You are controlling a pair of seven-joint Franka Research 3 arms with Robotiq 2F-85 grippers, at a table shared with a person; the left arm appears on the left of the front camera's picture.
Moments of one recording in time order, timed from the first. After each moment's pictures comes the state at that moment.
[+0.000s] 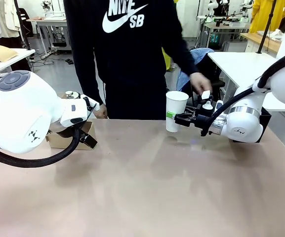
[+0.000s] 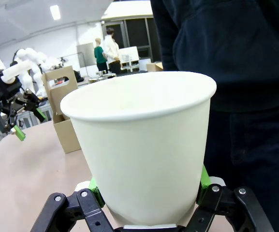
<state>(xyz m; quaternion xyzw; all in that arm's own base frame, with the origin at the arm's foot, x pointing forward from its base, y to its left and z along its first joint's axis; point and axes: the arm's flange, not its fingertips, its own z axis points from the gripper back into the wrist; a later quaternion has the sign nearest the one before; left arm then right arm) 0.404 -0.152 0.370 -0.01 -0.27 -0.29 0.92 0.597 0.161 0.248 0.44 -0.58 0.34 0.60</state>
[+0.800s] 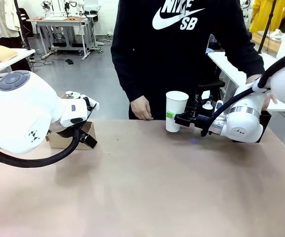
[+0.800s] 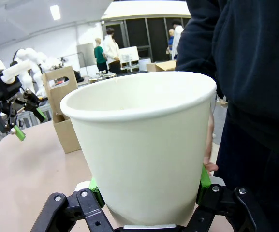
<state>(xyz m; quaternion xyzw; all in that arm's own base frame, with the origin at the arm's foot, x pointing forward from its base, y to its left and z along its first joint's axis) 0.404 -0.152 0.370 -0.01 -0.27 -0.29 0.92 0.597 0.161 0.248 0.44 -0.58 0.34 0.60</state>
